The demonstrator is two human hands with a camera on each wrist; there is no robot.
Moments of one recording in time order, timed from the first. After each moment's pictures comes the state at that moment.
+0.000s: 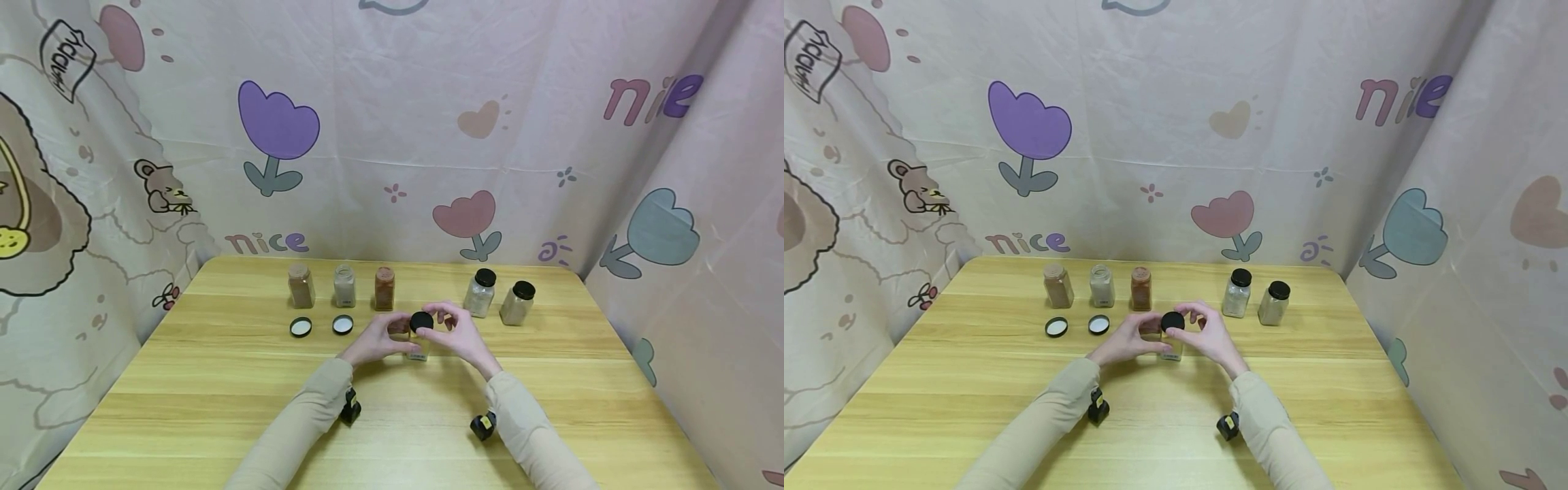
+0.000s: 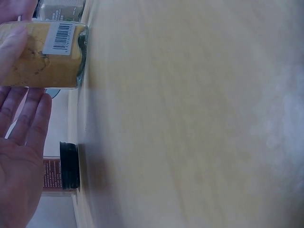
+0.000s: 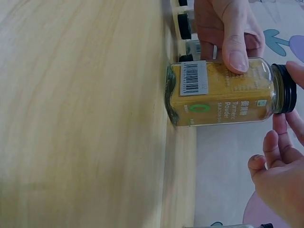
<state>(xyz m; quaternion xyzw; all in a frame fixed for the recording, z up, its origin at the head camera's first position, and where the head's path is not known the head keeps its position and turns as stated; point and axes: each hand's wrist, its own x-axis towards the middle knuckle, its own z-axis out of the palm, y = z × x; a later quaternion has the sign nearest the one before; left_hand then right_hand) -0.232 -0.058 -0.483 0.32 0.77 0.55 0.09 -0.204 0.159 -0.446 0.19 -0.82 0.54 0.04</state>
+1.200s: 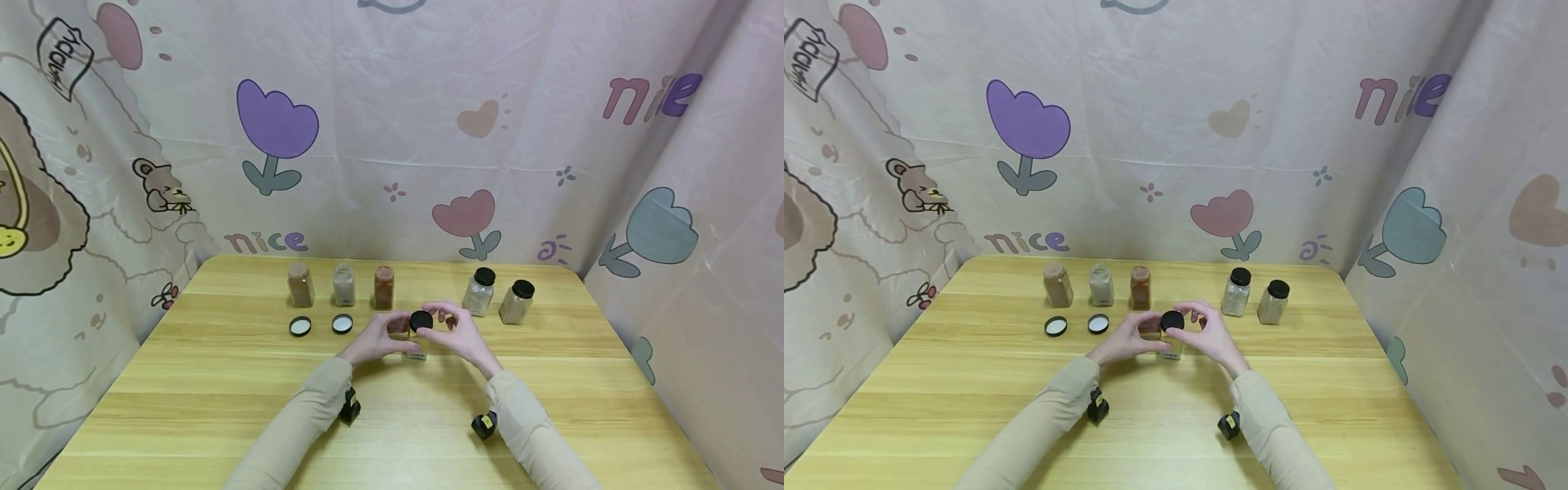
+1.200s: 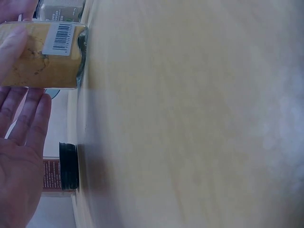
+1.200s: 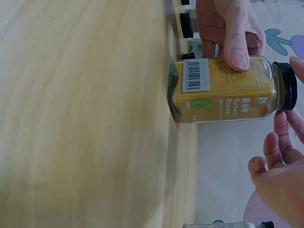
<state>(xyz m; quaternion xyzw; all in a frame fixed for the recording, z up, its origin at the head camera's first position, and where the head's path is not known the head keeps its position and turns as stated) -0.232 -0.058 -0.481 0.30 0.77 0.56 0.11 -0.186 0.153 -0.415 0.20 -0.82 0.53 0.04</state>
